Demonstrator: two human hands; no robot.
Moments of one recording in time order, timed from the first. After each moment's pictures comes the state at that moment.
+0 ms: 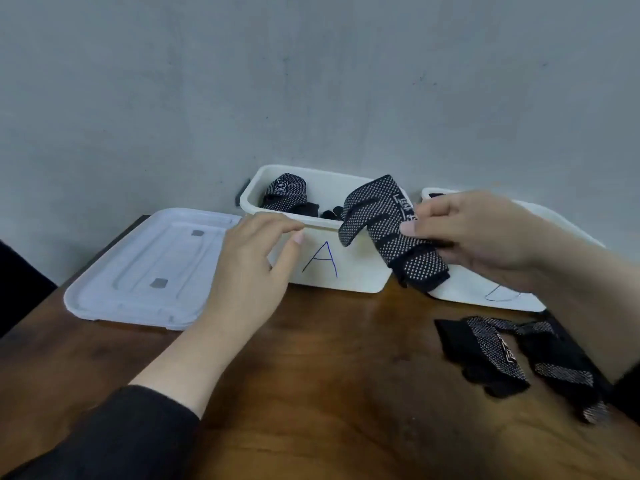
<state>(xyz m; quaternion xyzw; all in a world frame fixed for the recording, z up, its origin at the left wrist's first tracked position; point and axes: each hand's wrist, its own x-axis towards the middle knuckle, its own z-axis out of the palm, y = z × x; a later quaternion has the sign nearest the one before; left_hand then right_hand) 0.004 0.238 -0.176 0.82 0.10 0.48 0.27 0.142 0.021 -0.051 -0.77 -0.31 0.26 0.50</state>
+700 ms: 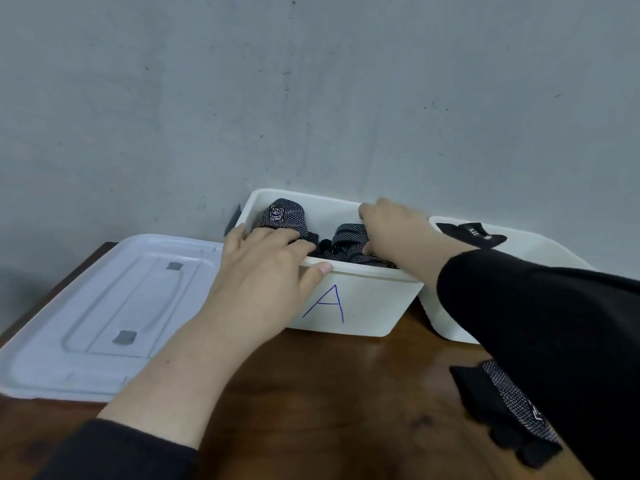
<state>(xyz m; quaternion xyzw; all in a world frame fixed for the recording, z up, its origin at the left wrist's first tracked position) 0.055 0.283 -0.155 0.94 0.14 0.30 0.09 0.245 0.173 -0.090 -0.93 -0.35 -0.09 -0.12</state>
